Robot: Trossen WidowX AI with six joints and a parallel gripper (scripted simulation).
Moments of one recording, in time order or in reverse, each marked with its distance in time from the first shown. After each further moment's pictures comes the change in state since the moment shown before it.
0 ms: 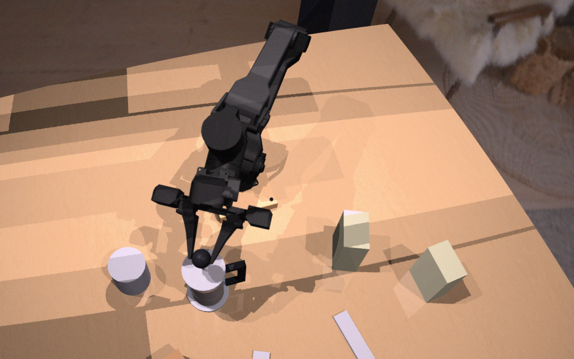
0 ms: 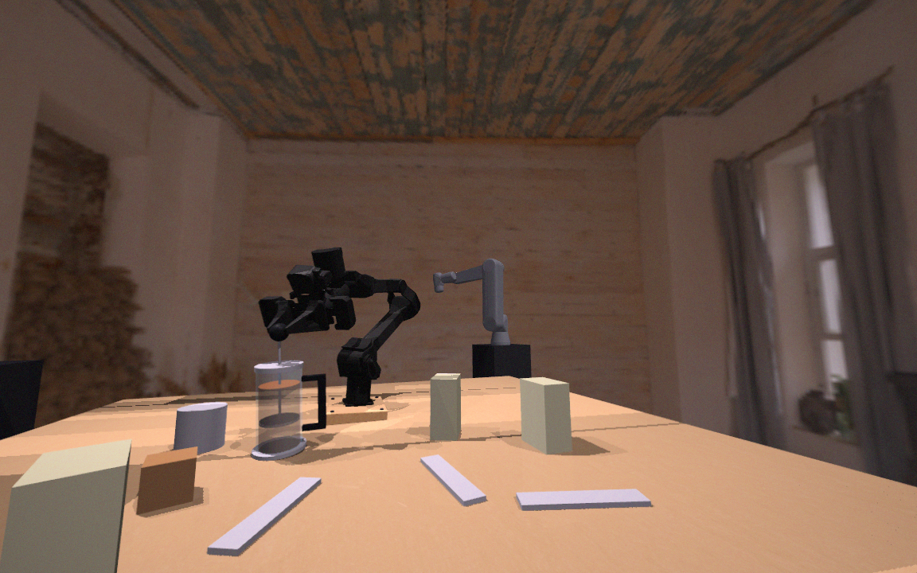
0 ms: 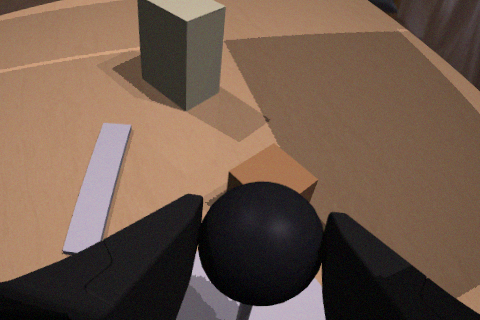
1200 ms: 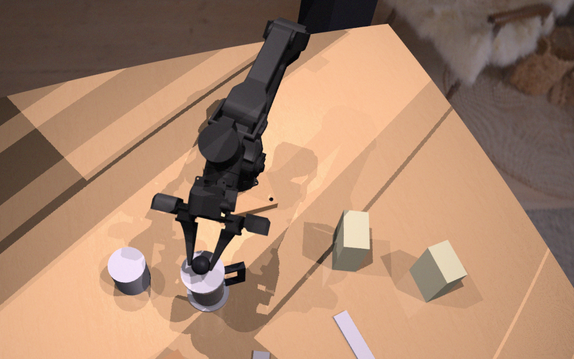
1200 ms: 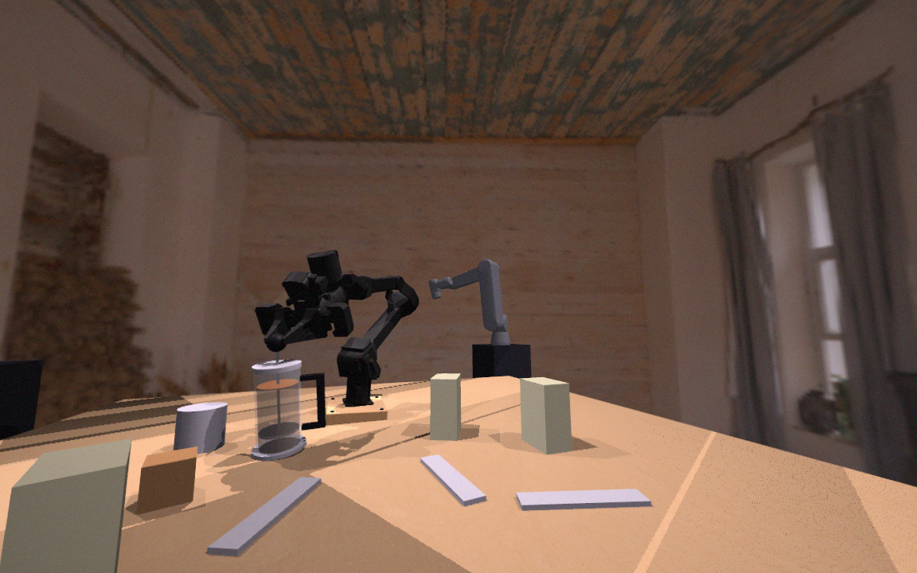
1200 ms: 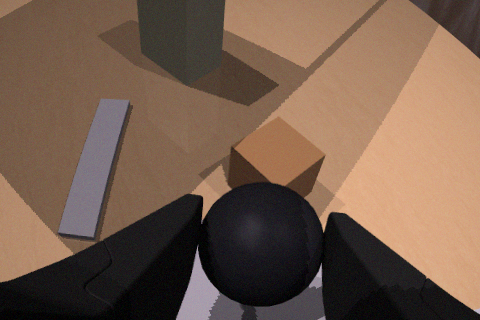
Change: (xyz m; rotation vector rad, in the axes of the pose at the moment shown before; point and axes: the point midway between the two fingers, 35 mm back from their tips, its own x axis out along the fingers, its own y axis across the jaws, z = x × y) arm 0.010 0.000 -0.010 0.006 0.046 0.001
